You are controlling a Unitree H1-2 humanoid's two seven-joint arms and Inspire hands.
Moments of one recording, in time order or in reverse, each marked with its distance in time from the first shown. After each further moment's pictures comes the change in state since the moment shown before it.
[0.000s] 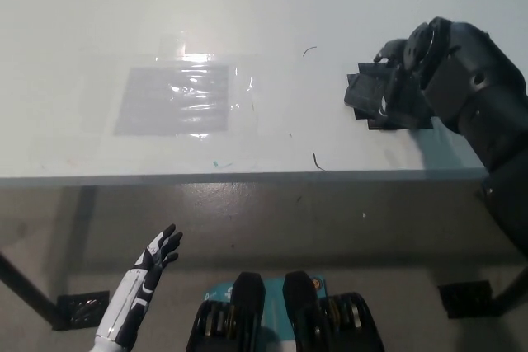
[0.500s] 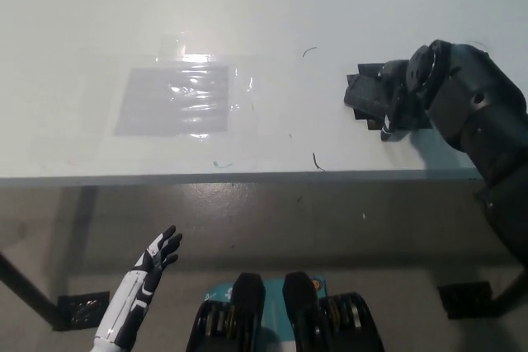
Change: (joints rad) left_arm 0.004 0.003 0.000 -0.001 0.005 -0.004 -0.003; right_arm 0.048 -0.003 0.006 0.002 -0.025 -0.047 -0.040
